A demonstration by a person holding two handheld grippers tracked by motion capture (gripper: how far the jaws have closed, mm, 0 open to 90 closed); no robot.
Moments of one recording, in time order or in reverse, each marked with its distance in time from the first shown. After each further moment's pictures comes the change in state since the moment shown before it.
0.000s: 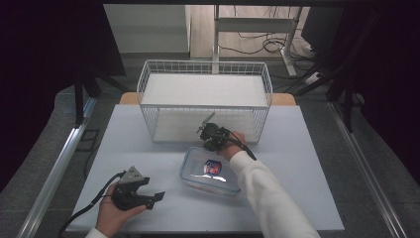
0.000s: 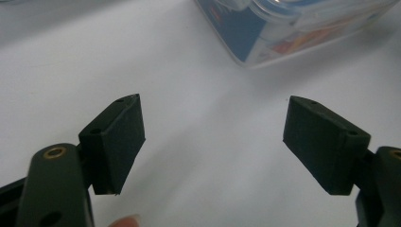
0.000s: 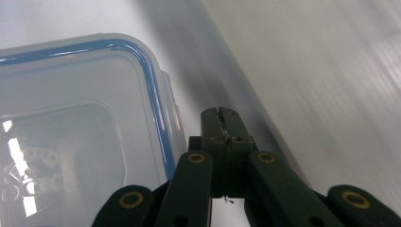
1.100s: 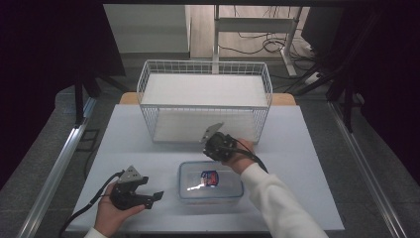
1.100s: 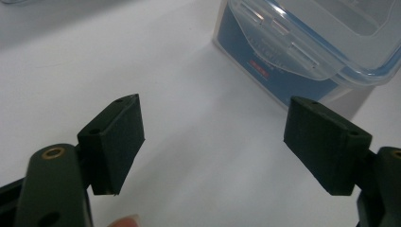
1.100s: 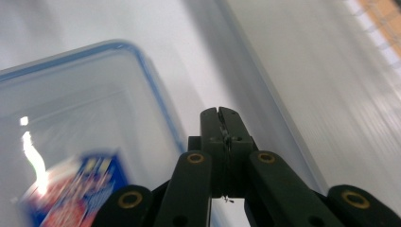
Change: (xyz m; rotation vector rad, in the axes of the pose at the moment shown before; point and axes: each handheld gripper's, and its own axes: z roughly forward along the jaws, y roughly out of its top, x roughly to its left) left arm 0.002 0.001 -0.003 -0.004 0.001 -0.001; right arm 0.040 -0.018 -0.057 -0.121 -0.010 -0.103
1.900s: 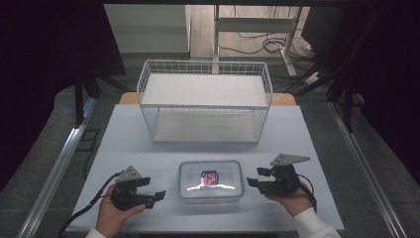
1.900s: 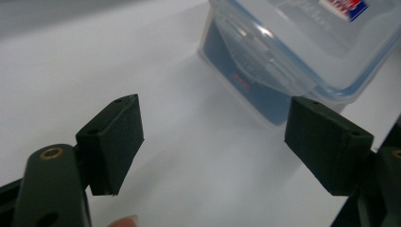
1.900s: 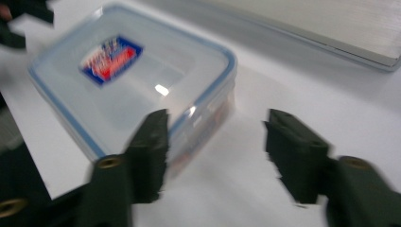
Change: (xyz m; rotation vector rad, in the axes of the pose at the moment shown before) left arm -0.004 0.001 -0.002 -0.042 -0.056 -0.074; right arm 0.021 -0.164 -0.083 -0.265 0.005 0.545
